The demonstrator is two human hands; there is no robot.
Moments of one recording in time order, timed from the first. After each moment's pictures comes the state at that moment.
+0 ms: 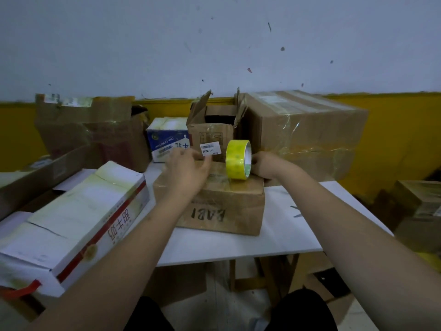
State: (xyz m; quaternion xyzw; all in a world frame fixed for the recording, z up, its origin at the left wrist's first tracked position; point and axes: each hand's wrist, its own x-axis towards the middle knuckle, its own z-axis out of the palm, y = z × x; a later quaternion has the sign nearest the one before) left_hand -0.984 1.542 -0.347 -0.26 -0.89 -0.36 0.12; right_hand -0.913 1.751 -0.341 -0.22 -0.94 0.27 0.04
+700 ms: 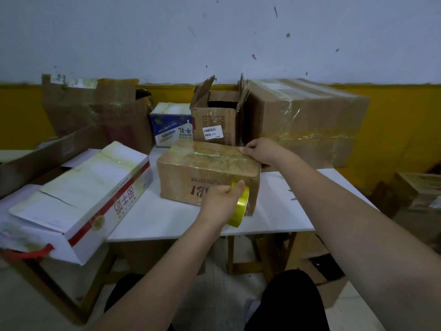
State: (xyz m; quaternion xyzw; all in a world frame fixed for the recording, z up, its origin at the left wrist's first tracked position) left_hand -0.874 1.539 -0.397 -0.19 -0.75 -0.60 -0.20; right_hand -0.909 1.741 -0.351 -0.24 -0.91 0.31 0.07
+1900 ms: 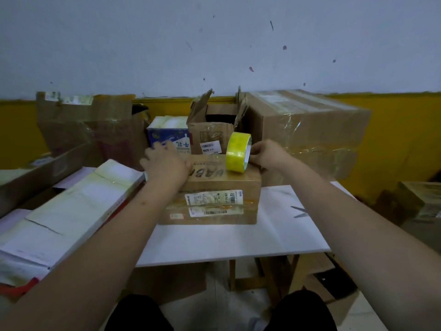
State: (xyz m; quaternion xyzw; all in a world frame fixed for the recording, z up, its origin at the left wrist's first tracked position) left_hand -1.026 1.531 -0.337 -0.15 -0.97 -0.11 0.15; right_hand -0.913 1.758 -0.328 -0.20 -0.90 0.37 0.15
